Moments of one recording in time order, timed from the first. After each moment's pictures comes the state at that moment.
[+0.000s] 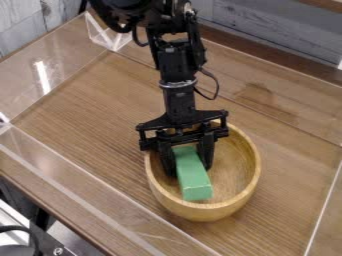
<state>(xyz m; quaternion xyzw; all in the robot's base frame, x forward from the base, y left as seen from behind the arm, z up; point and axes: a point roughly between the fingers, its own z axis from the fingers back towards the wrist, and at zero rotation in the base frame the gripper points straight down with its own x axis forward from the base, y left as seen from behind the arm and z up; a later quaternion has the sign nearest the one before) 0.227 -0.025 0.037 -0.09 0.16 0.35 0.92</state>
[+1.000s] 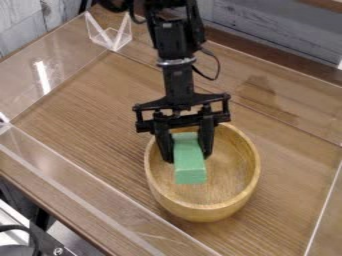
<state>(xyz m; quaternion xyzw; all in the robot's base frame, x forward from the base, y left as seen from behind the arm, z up) 0.226 -0.018 0.064 -0.11 0.17 0.32 0.93</state>
